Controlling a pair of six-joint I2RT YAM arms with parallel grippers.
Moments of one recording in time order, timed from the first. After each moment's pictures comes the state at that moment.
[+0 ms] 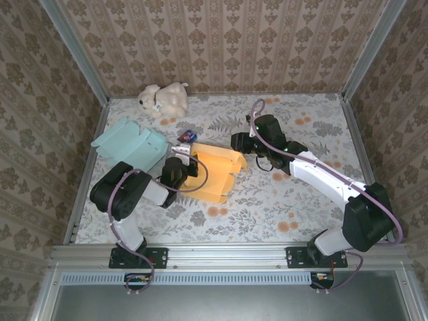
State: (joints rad) left arm -0.58 1.75 0.45 1.01 -0.14 -0.20; right arm 0.53 1.45 1.09 -0.23 -0.08 0.50
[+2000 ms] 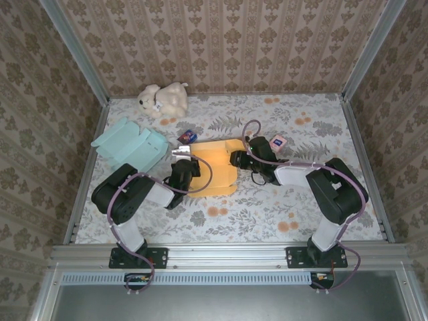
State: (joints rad) left arm -0.68 1.76 0.49 0.89 -0.46 -0.34; right arm 0.50 1.74 0.82 0.26 -0.10 0.61
